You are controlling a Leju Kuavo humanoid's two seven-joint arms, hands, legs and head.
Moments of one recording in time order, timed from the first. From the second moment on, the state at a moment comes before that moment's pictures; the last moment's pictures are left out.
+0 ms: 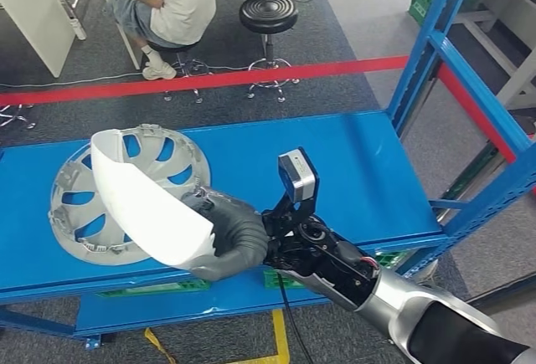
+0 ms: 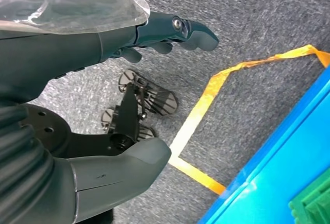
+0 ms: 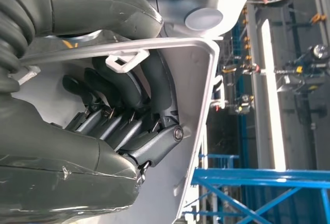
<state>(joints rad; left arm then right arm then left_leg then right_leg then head) -0.16 0.08 -0.77 -0.21 1.25 0.16 -0.32 -0.58 0.07 0.87 -1.46 -0.74 0.48 -0.42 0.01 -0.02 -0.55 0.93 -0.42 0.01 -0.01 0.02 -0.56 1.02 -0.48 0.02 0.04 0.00</state>
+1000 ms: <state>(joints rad) -0.16 0.07 -0.77 -0.21 1.25 0.16 -0.33 -0.58 0.08 0.87 -1.45 -0.74 0.49 -0.42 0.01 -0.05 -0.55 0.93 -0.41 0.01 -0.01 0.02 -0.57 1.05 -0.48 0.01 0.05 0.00</state>
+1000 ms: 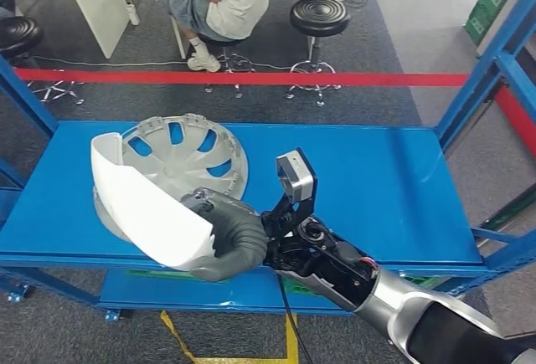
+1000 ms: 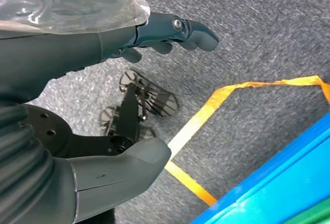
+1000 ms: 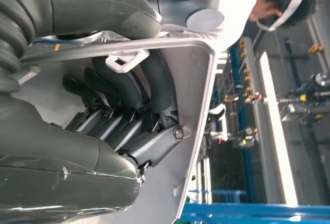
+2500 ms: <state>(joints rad) -0.16 0.08 -0.77 -0.21 1.25 0.16 -0.32 -0.57 0.09 0.87 -1.44 -0.76 0.50 -0.42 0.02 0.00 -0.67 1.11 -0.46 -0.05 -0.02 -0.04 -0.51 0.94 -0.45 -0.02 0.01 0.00</state>
